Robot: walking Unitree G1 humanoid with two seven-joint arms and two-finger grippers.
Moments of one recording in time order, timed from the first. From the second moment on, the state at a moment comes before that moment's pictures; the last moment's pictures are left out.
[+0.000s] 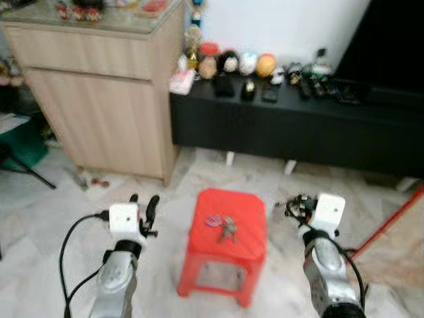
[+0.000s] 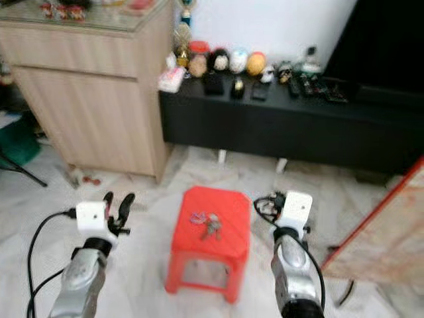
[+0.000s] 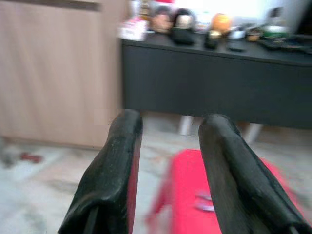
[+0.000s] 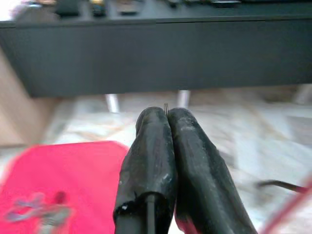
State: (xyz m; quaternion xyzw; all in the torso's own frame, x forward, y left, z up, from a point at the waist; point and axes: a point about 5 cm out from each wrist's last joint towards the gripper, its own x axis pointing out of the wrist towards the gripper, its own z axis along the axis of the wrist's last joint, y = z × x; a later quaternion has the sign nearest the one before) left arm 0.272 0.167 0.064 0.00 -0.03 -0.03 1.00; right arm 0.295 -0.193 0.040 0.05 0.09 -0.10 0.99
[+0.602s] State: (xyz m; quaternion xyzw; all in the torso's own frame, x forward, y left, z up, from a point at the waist) left arm 0.273 0.177 0.064 0.01 -0.02 -0.03 1.00; right arm 0.298 -0.186 0.041 0.06 0.09 -0.09 0.99
